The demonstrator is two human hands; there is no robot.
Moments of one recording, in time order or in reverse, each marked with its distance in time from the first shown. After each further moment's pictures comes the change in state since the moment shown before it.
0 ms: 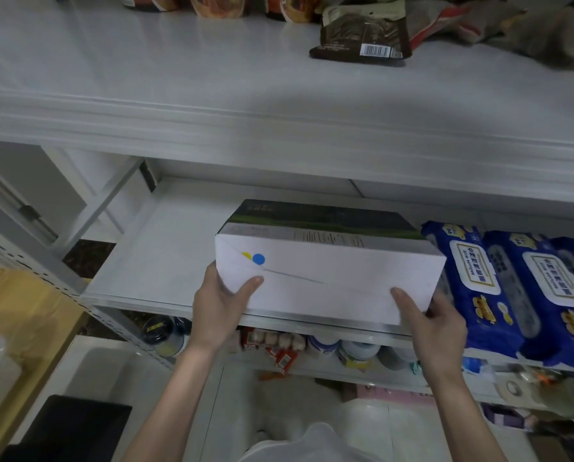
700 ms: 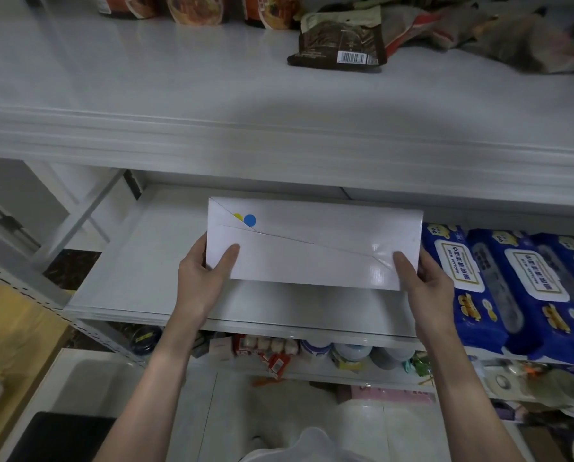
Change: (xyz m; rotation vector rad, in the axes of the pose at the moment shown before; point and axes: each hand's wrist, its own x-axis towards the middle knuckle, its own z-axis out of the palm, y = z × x) left_hand 0.042 0.027 0.000 -0.141 -0.027 0.077; right_hand 0.047 -0.032 0.002 0.316 -0.116 0.025
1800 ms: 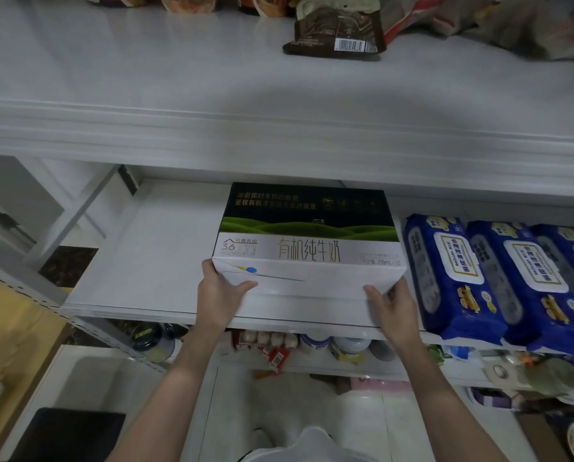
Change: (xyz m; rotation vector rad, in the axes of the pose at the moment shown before) left_hand 0.003 -0.062 0.025 0.343 -0.017 -0.148; right_hand -0.009 0.068 0.009 -0.352 -0.083 0.143
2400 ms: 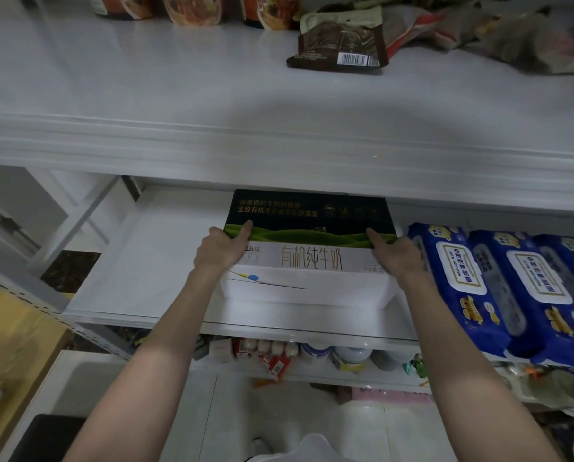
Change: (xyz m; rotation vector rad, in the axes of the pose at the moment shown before) left_hand 0.072 0.069 -0.010 0.250 -0.084 -0.146; right_hand 0.085 -0.096 -0.004 -0.277 -0.003 0.189
